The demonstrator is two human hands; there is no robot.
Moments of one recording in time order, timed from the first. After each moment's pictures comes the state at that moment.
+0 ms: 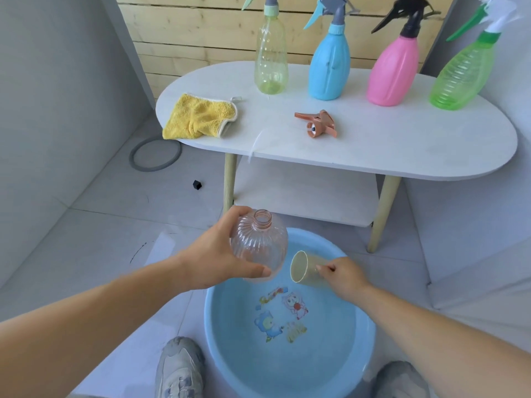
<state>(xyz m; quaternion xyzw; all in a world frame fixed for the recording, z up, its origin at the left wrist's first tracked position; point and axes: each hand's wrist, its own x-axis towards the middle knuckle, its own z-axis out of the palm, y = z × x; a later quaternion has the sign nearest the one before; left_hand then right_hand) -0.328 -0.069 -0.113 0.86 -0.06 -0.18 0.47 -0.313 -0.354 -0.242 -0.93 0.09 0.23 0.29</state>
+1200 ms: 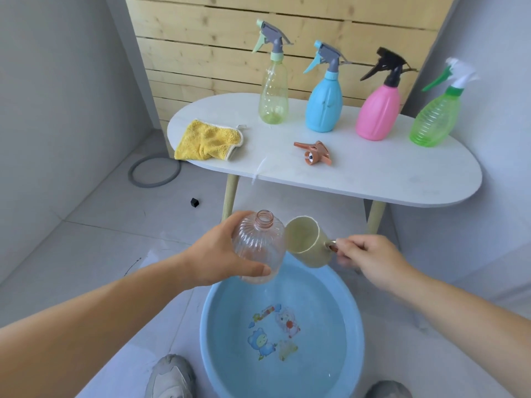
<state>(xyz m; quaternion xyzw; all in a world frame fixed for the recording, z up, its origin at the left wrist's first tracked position) -0.323 -0.066 -0.081 0.86 -0.07 -0.15 0.48 -0.322 -0.371 -0.093 -0.87 0.07 0.11 0.47</state>
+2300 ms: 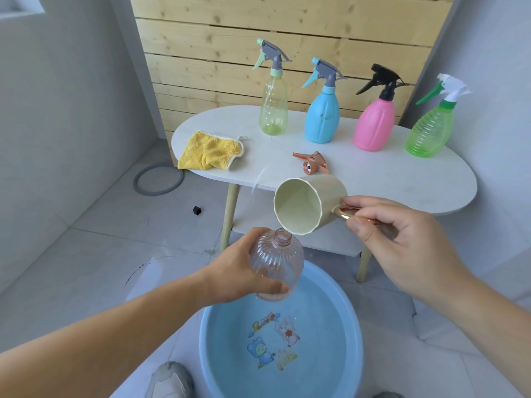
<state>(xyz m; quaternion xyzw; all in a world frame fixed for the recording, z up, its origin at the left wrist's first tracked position) -0.336 -0.096 -0.088 0.84 -0.08 -0.17 0.51 -0.357 -0.361 0.005 -0.86 -0.14 -0.10 0.47</state>
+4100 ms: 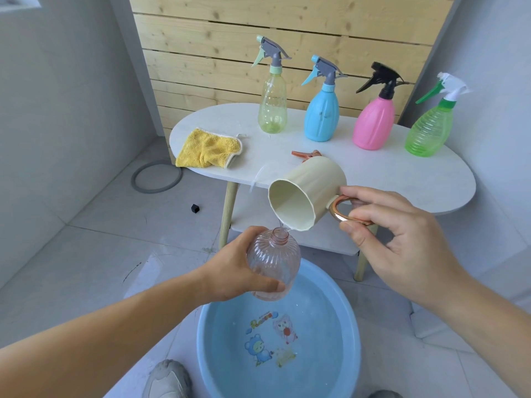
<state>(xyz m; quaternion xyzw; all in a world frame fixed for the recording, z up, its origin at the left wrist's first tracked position) -0.332 -0.093 -0.096 0.84 -0.07 -0.17 0.51 -0.353 -0.361 0.003 -0.89 -0.23 -0.20 0.35</state>
